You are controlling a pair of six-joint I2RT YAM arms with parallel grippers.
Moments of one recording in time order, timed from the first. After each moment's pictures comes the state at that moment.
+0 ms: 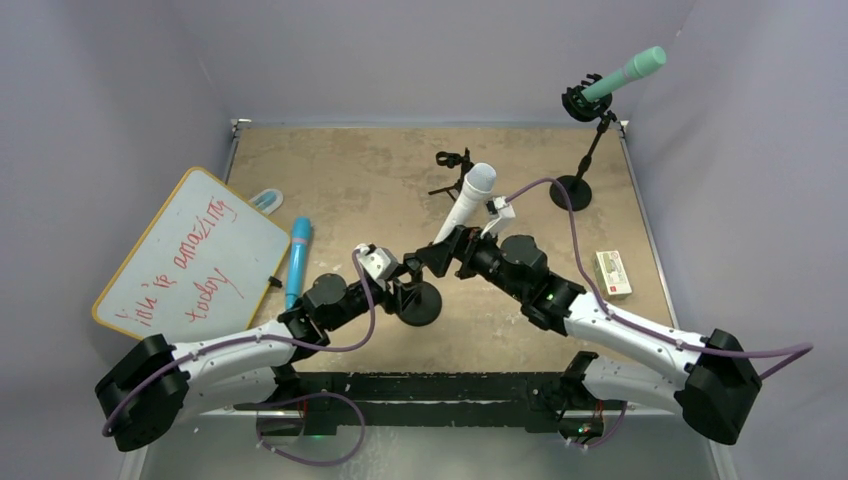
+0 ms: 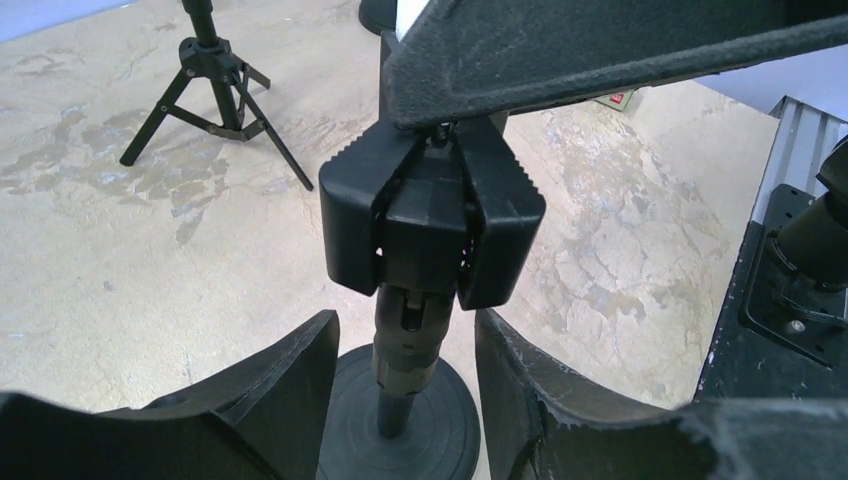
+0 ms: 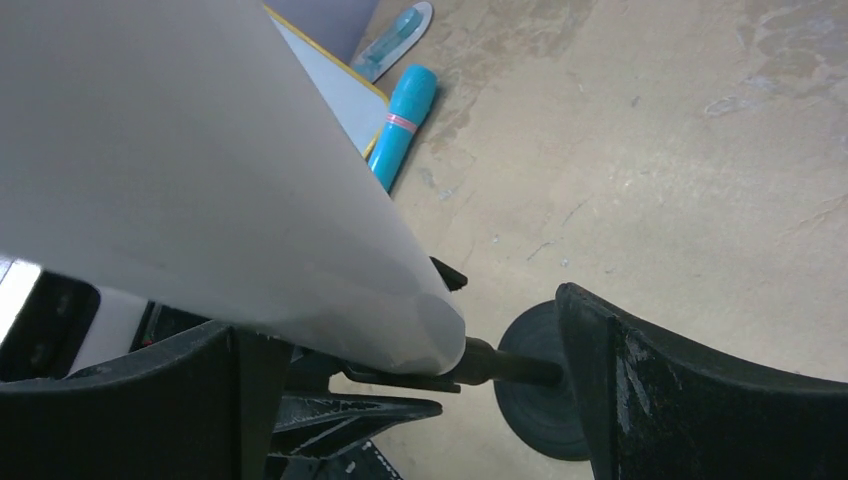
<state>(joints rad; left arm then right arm) -0.89 0.99 0.27 0.66 0.05 -0.12 0.86 1.06 0.61 0.27 0.04 0.76</state>
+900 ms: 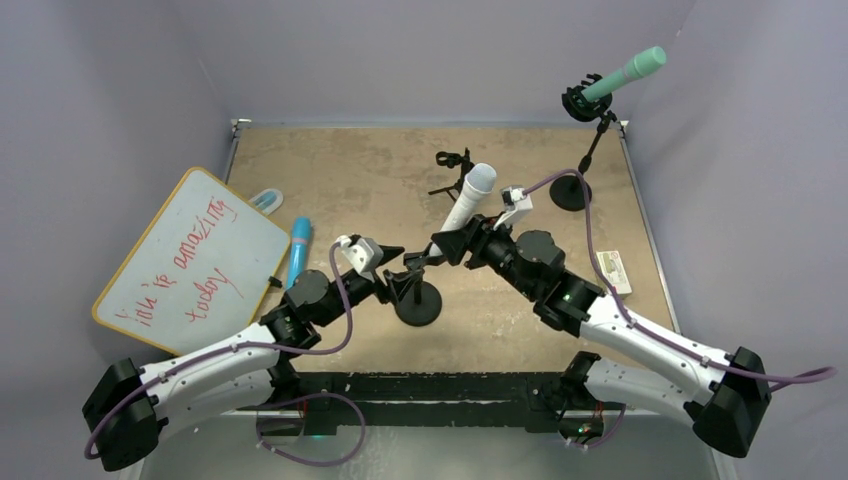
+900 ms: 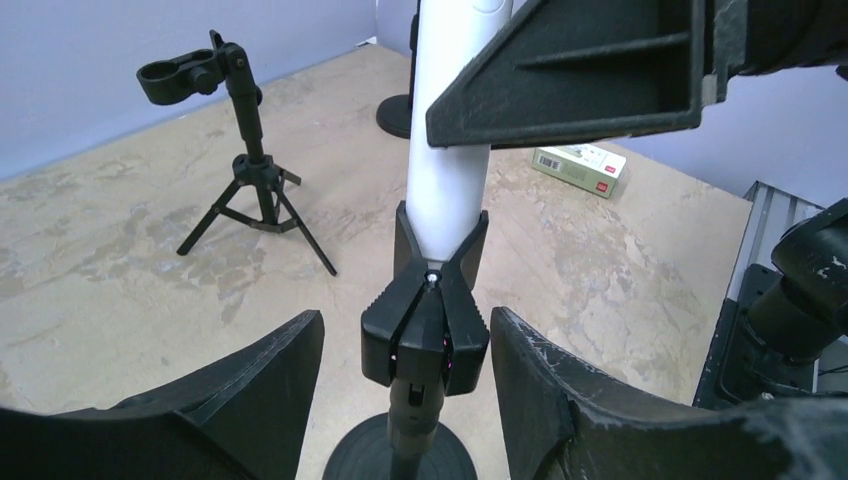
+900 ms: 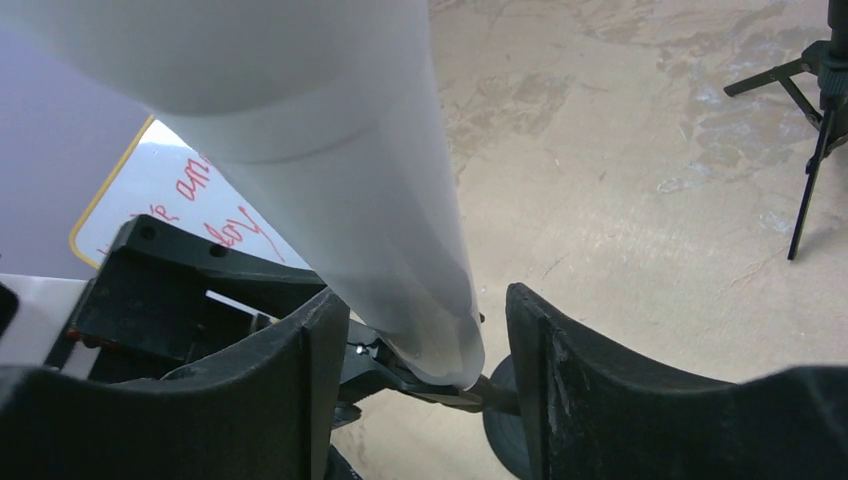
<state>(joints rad) -0.89 0.82 0.35 0.53 0.01 -0.10 0.86 0.95 0.69 0.14 0.14 0.66</state>
